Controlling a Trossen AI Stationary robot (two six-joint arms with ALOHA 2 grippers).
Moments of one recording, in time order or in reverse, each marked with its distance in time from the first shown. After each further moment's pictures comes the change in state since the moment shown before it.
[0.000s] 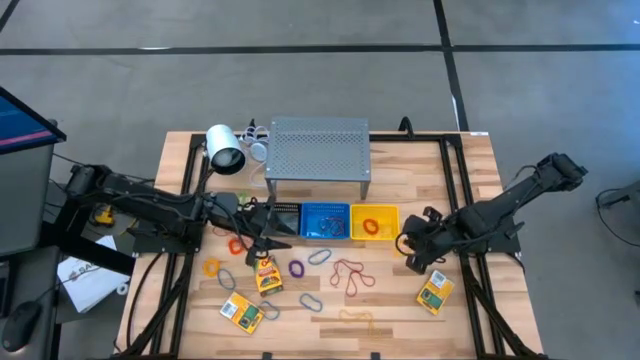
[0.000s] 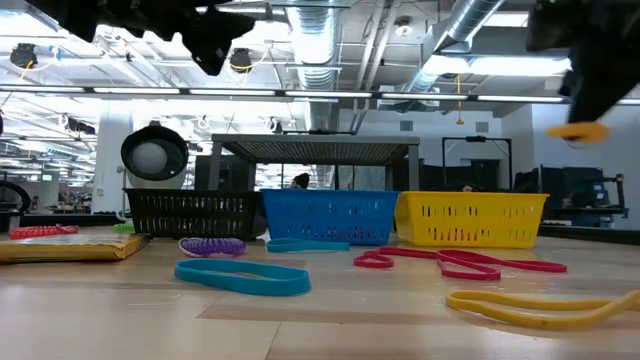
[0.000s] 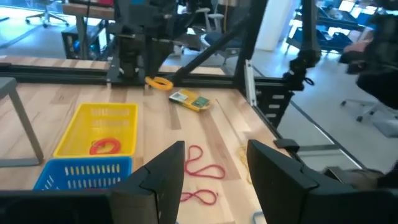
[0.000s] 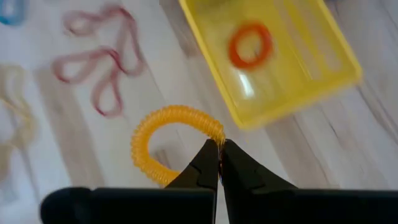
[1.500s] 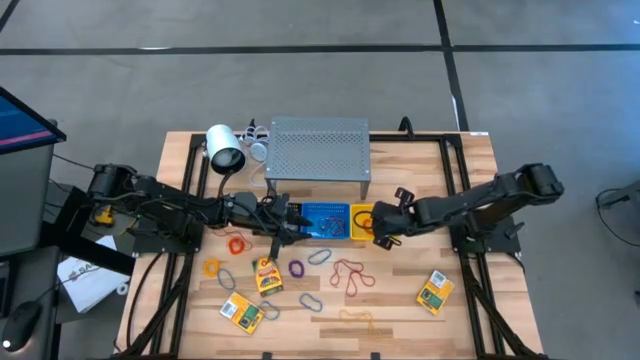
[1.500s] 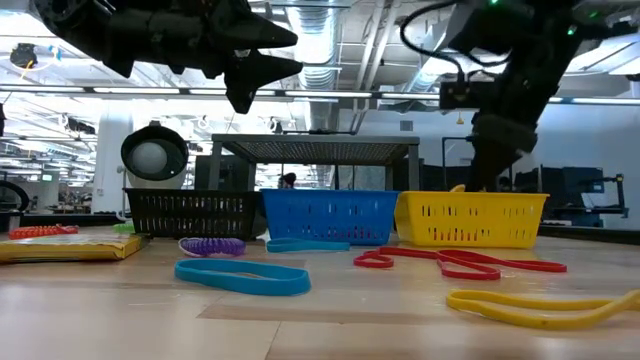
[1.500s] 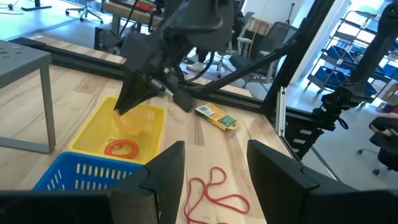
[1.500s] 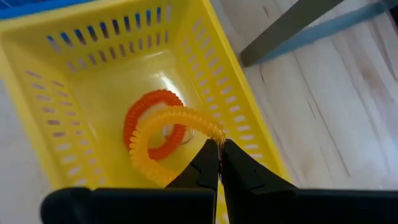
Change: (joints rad) left arm 0.074 0.280 0.000 0.343 -0.040 -0.167; right arm -0.348 0.356 0.000 0.259 0.140 -0.386
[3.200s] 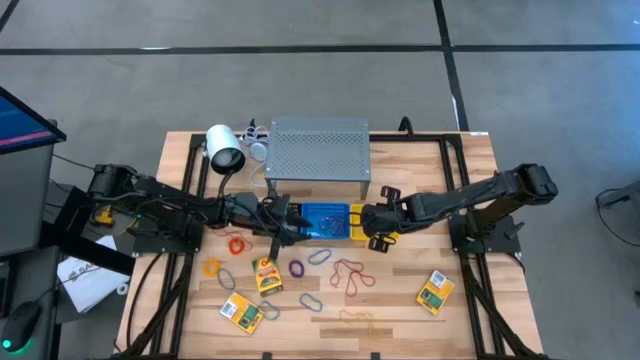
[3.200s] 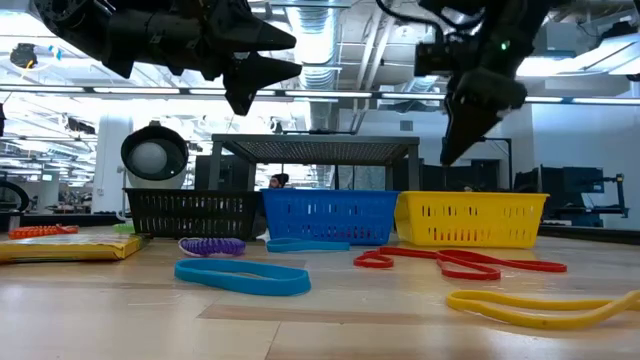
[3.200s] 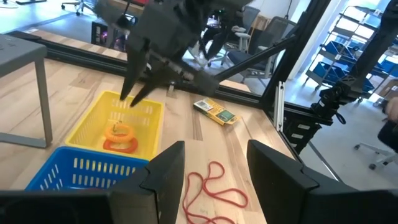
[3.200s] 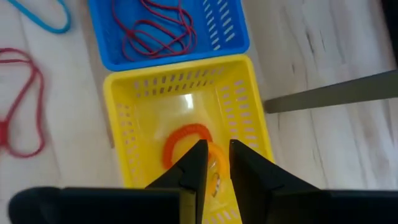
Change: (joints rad) left arm 0.000 0.000 0.000 -0.021 0.016 0.000; right arm 0.012 0.045 0.235 -0.146 -0.090 -0.193
